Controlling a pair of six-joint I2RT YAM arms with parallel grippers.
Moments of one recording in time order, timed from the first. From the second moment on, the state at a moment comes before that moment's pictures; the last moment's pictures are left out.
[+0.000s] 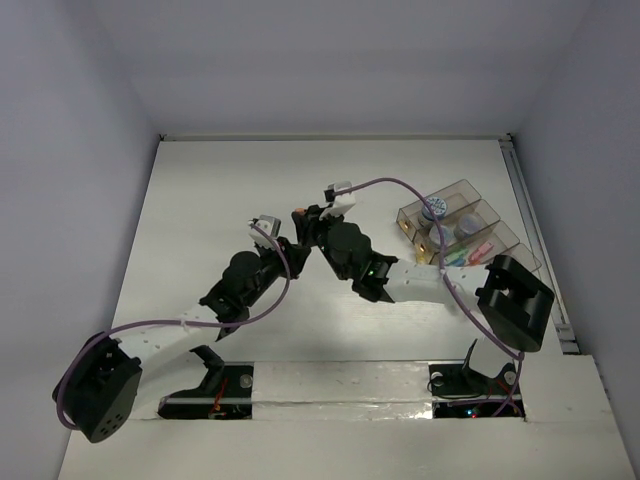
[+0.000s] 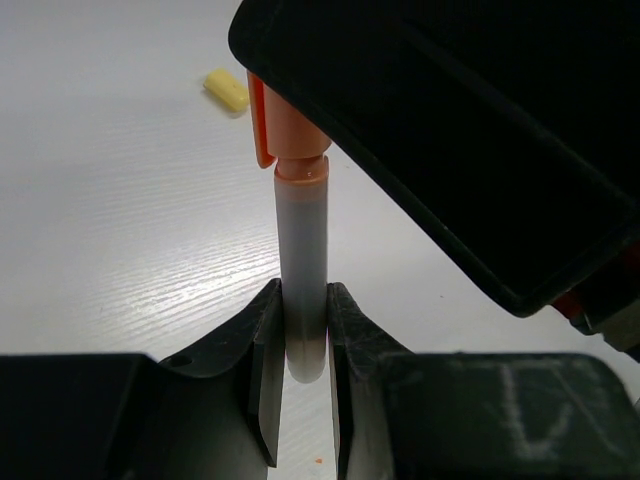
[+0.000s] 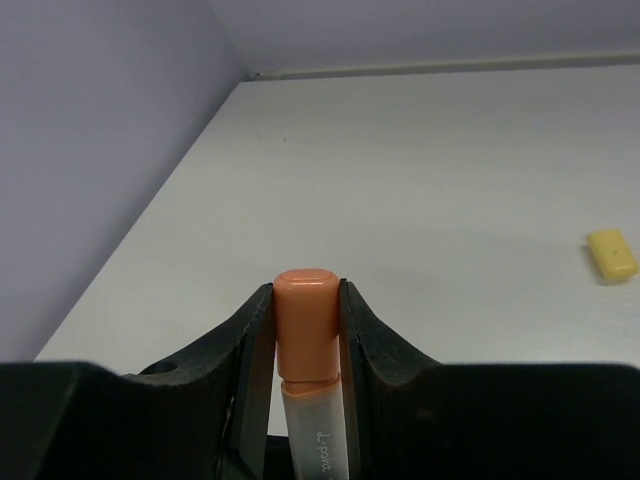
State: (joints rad) left arm -0.69 1.01 0.31 0.56 -0.09 -0.45; right arm 1.05 1.65 1.02 0.60 0.55 0.39
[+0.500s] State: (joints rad) left arm -0.65 0.99 0.30 0.53 0.00 -0.47; right arm 1.06 1.64 0.97 0.66 0.52 0.35
